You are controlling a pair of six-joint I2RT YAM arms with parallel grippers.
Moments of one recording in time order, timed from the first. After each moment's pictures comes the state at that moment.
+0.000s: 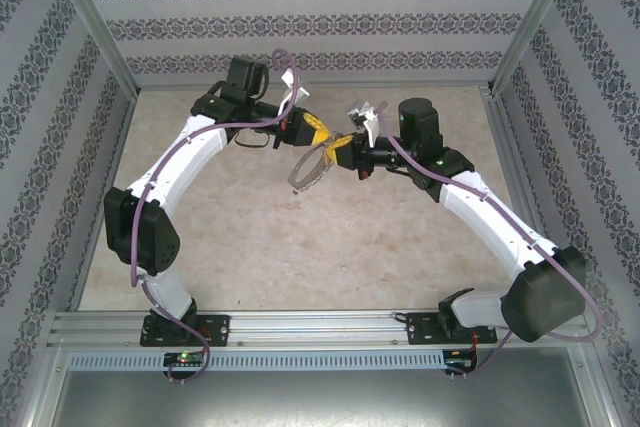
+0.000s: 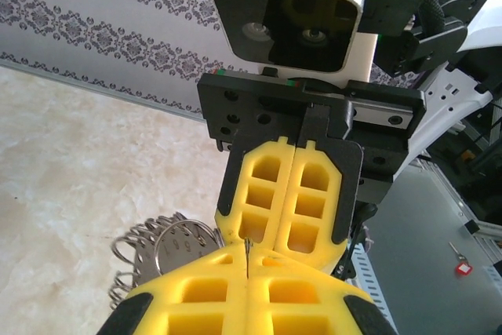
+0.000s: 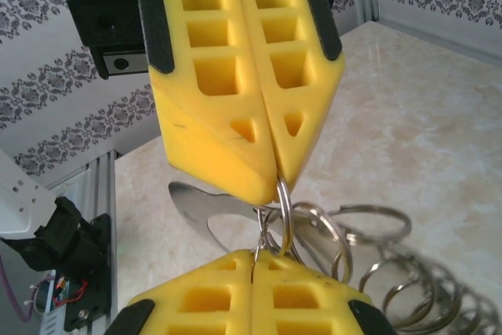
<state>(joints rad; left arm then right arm) -0.35 1.76 1.69 -0.62 1.26 0.30 0.43 1.33 1.12 -0.21 -0.83 0.05</state>
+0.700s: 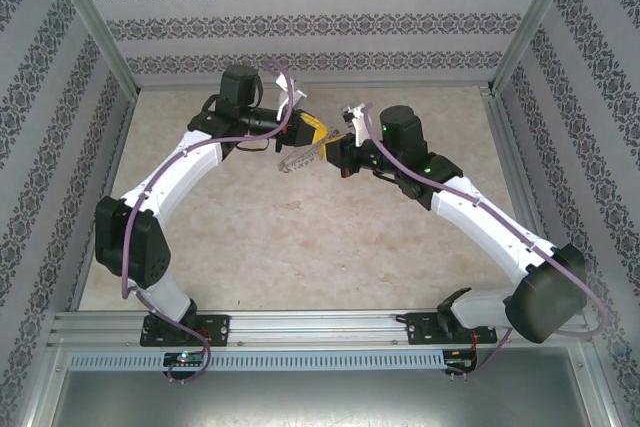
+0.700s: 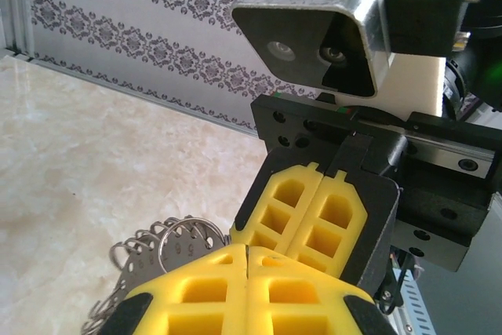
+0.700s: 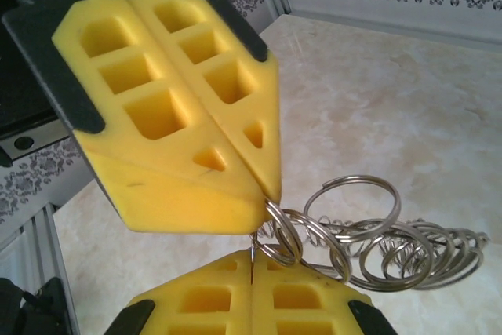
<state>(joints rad) -0.35 1.66 1.49 -0.29 1.12 0.11 0.55 1.32 1.12 -0.19 -0.47 0.28</state>
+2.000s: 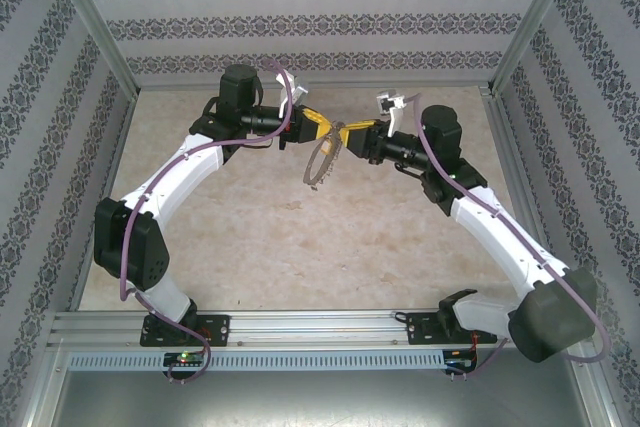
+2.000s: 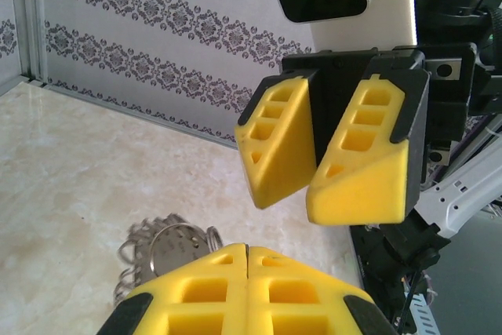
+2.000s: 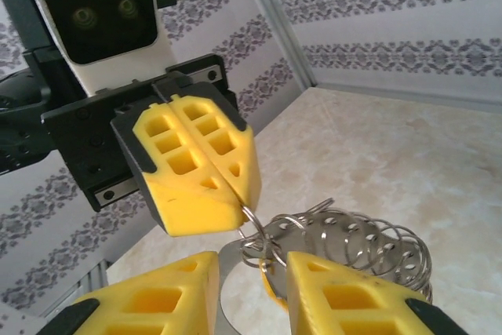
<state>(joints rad) -0.37 1.65 1.46 -0.14 1.10 0.01 0.37 1.23 1.00 0.07 -0.71 0.42</state>
